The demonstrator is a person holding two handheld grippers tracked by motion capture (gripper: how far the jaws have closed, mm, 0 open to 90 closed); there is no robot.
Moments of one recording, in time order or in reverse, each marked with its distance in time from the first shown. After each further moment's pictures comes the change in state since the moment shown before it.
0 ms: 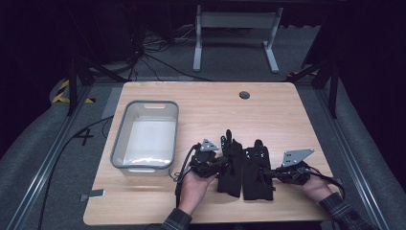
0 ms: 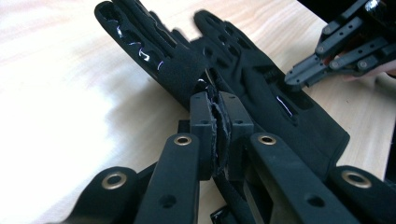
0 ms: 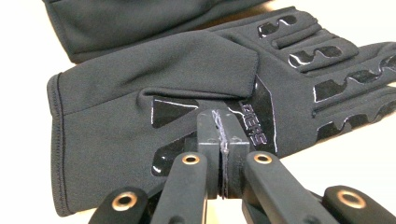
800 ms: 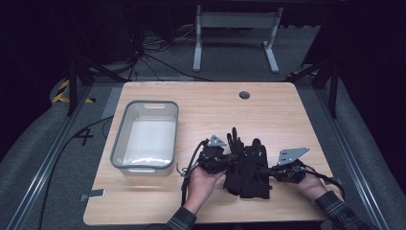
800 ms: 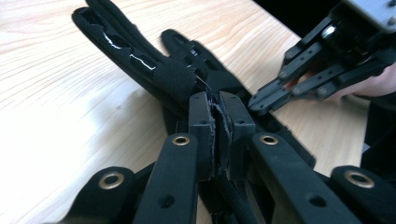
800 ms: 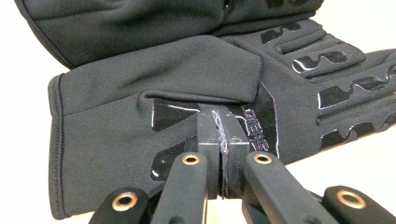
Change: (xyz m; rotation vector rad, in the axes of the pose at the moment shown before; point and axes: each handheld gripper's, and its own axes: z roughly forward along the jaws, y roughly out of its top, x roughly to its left) left arm -0.014 0.018 0.019 -0.009 -0.091 -0.004; right arm -0.001 0.008 0.010 -0.007 0.005 -0.004
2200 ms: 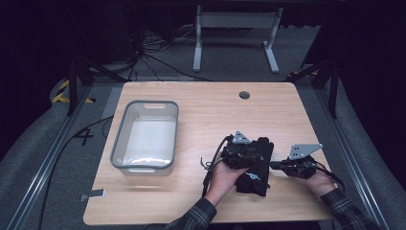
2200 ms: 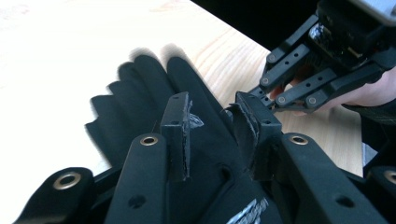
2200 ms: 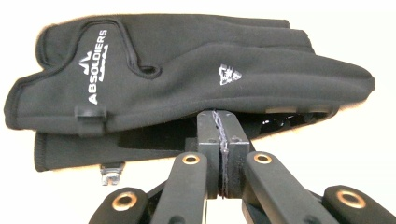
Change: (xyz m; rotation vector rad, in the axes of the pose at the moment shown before) left arm -0.018 0.024 0.048 -0.045 -0.047 0.094; right arm -0.015 -0.008 -0.026 -0.030 -0.097 0.015
